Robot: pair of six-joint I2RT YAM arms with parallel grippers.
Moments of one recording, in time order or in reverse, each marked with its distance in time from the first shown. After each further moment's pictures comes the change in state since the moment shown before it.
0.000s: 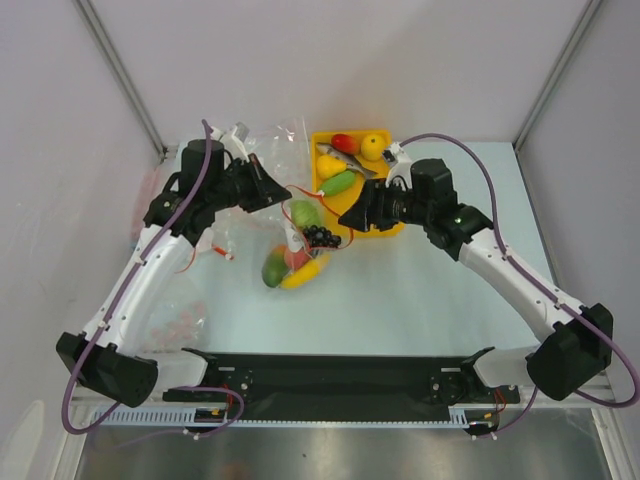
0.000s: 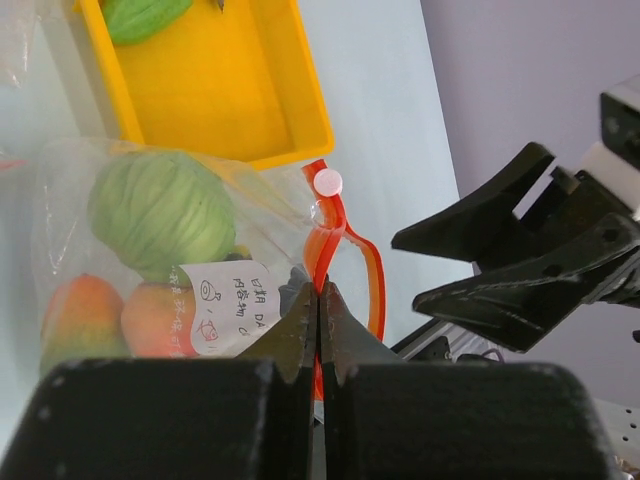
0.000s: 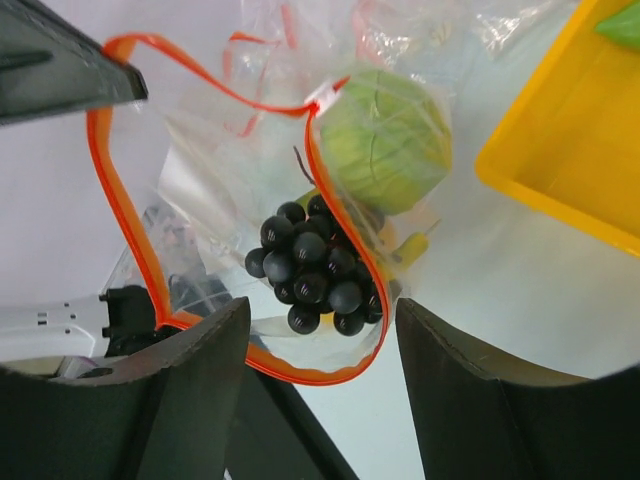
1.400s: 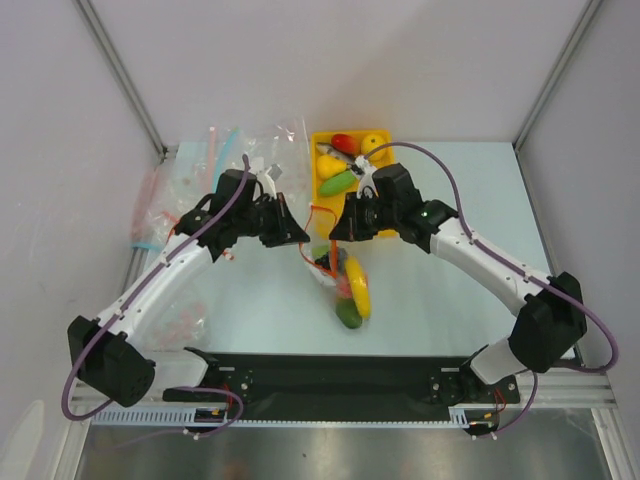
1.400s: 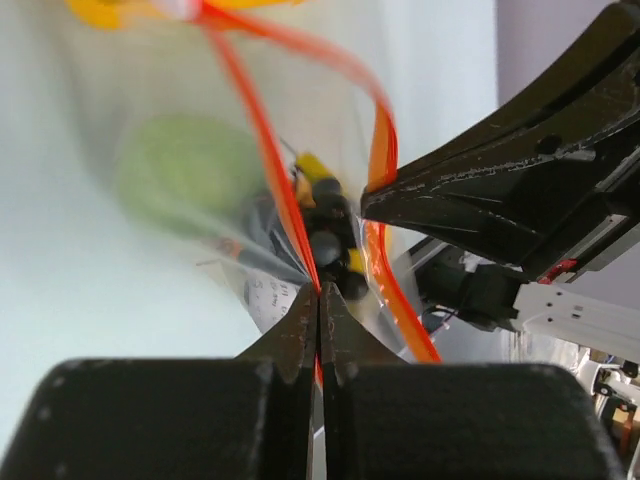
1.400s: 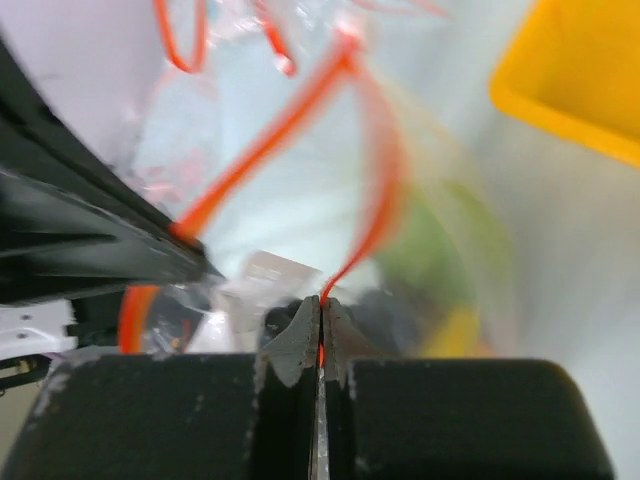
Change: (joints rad) left arm -0.111 -0.005 -0.220 0.027 0.082 -0.019; right arm 0.135 0.156 0.096 -0.110 0.074 0.021
